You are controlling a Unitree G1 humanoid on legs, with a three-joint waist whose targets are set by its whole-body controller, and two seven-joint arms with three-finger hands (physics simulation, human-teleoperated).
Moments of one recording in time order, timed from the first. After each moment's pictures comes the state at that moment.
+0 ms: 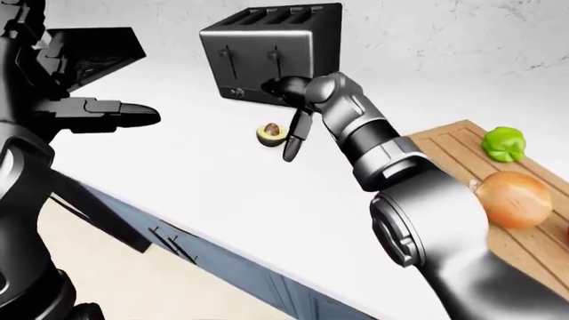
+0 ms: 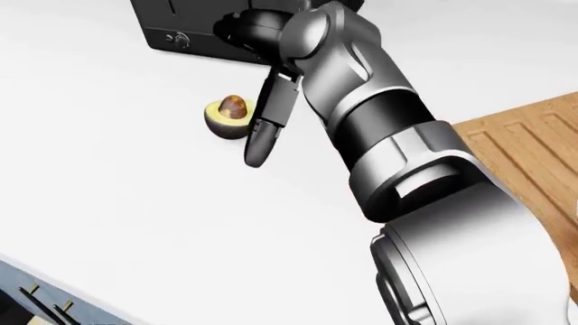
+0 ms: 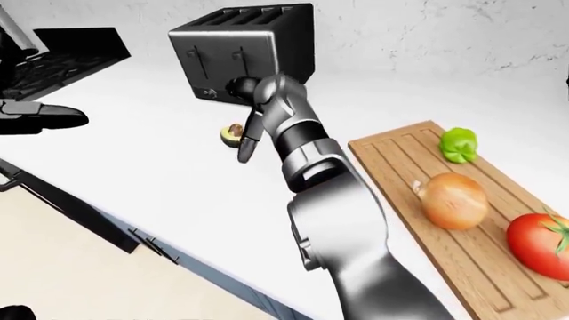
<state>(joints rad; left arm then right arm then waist) -0.64 0.65 0.43 -0.47 -0.35 0.95 0.00 -1.54 -0.03 0.03 1.32 -0.70 0.20 0.59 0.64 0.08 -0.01</state>
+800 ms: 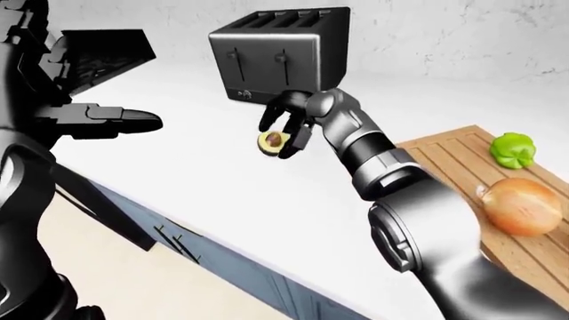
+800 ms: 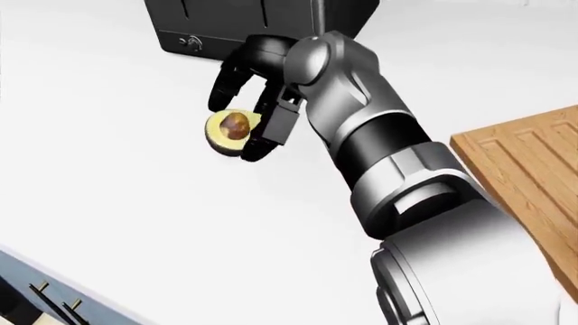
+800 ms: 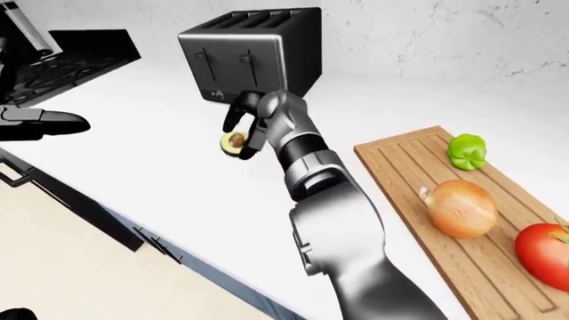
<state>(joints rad) -0.62 0.63 0.44 -0.52 -0.35 0.98 -0.01 -1.47 -0.02 0.02 1.32 -0.73 0.17 0.55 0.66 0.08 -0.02</state>
